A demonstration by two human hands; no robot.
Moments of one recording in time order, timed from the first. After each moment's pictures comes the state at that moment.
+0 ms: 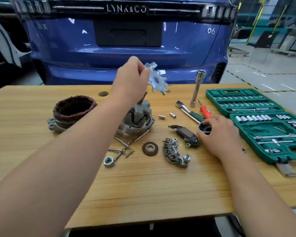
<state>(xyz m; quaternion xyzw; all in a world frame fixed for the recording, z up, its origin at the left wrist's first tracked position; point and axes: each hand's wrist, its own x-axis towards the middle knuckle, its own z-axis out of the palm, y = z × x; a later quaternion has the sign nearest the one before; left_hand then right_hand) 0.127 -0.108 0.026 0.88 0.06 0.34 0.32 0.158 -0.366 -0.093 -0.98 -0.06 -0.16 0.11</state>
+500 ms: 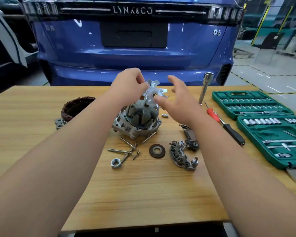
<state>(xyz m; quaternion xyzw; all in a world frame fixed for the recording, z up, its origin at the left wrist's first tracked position) 0.129 -0.070 0.025 0.93 0.07 0.22 0.28 0.157 -0.246 -0.011 -0.87 -0.27 -0.06 0.42</state>
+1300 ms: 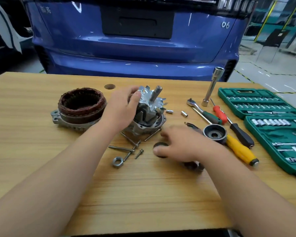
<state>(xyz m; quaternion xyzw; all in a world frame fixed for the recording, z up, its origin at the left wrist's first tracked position) 0.112 -0.046 -0.058 0.90 0.03 0.26 0.36 0.118 -0.252 -0.053 -0.94 -0.32 0.09 0.06</state>
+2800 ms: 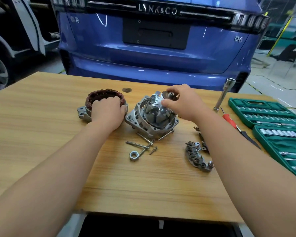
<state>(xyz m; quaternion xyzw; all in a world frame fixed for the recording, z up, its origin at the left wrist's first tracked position) 0.076 0.016 -0.057 0.95 0.24 0.17 -0.01 0.155 -0.202 -0.001 -0.90 -0.29 -0.04 0.31</state>
